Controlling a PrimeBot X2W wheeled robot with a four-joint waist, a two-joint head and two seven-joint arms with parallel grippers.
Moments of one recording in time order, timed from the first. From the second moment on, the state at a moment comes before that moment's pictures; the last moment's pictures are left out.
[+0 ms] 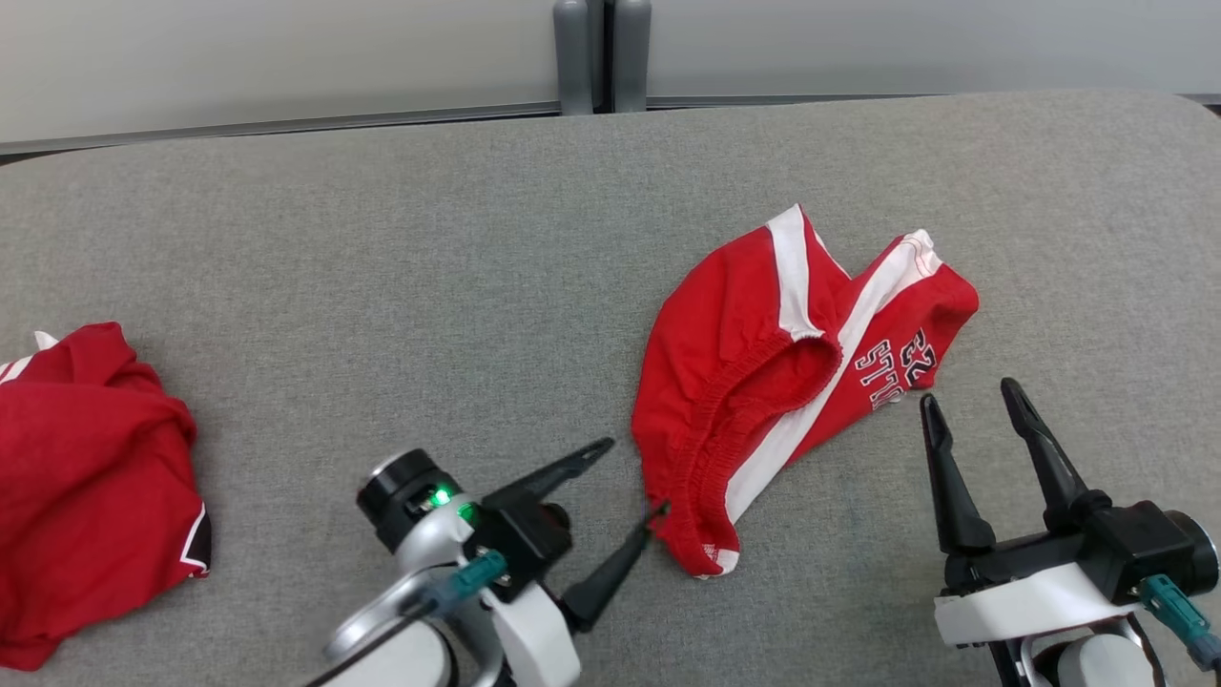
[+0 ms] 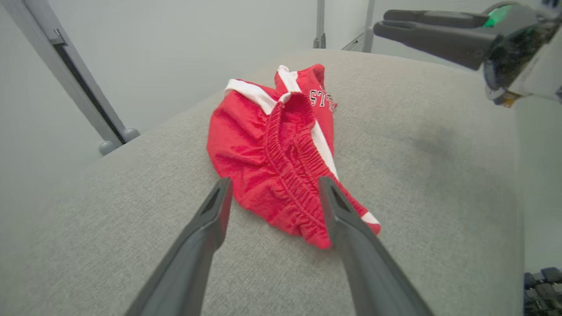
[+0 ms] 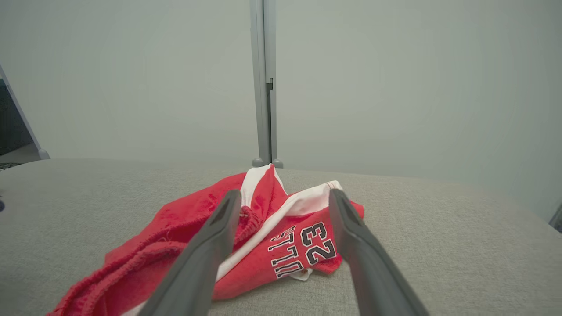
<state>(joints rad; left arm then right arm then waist) -0.35 0.33 -0.76 0.10 -0.30 -0.12 -0.04 -0.09 -0.11 0.12 0.16 0.10 0.13 -0.26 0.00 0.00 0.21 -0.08</state>
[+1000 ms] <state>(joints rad) -0.42 0.24 -0.97 0.16 -0.28 -0.08 0.35 -0.11 -0.10 0.10 0.15 0.11 0.13 -0.26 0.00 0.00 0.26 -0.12</state>
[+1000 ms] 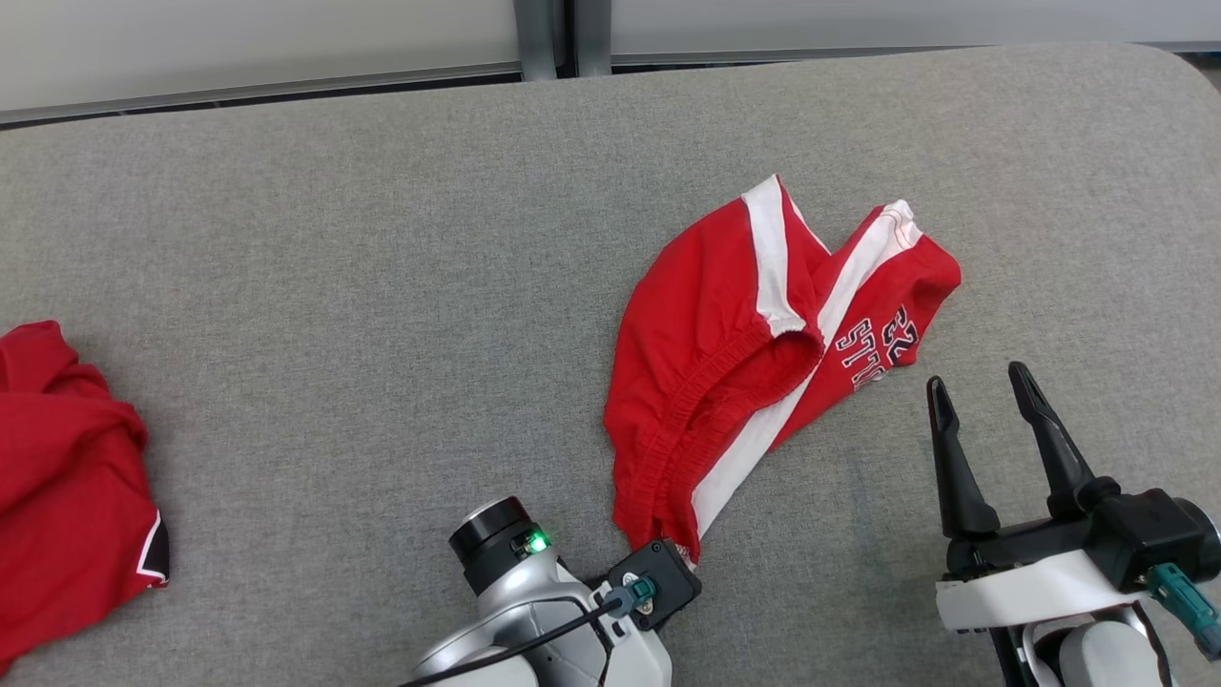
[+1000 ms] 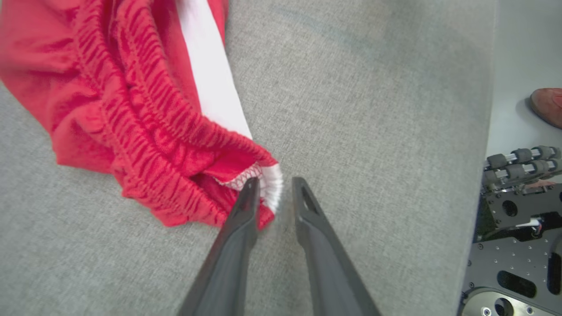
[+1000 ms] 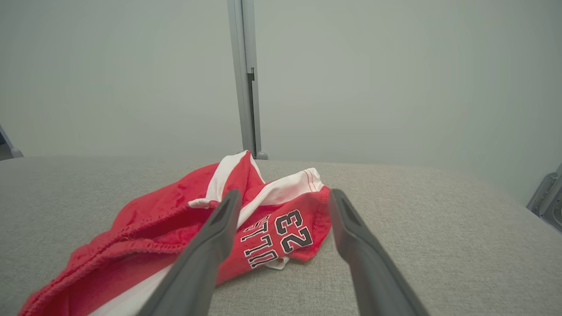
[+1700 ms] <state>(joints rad) -0.11 0.34 -0.56 -0.14 -0.70 0.05 0.06 -0.08 -0.16 0.07 0.13 0.19 0.13 -0.26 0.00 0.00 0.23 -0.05</state>
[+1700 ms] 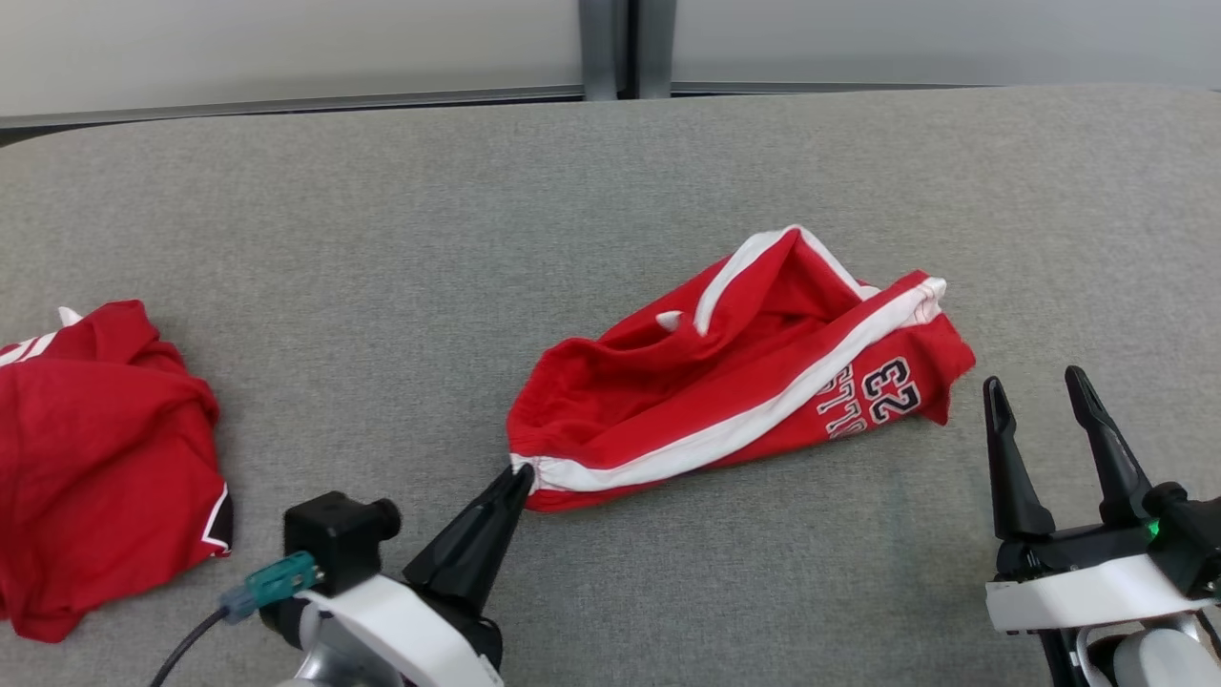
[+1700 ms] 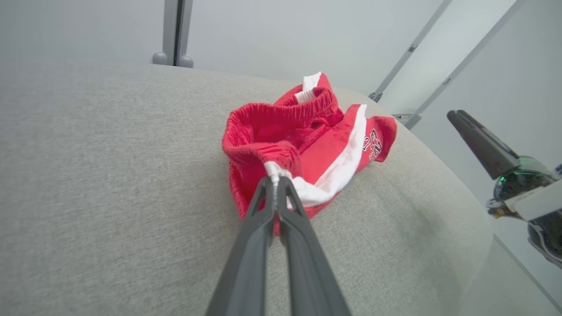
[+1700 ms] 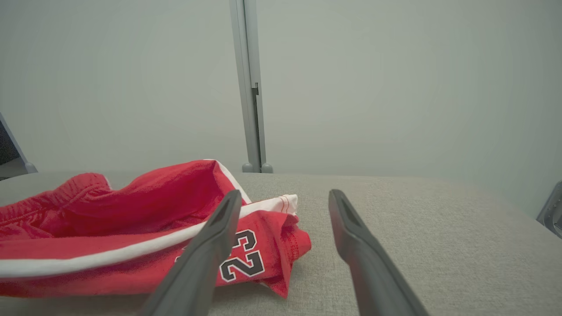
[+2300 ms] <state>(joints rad) -0.13 0.36 -0.43 0.01 -0.81 0.02 -0.03 -0.18 -0.51 0.46 0.26 0.49 0.13 -0.26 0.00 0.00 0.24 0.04</state>
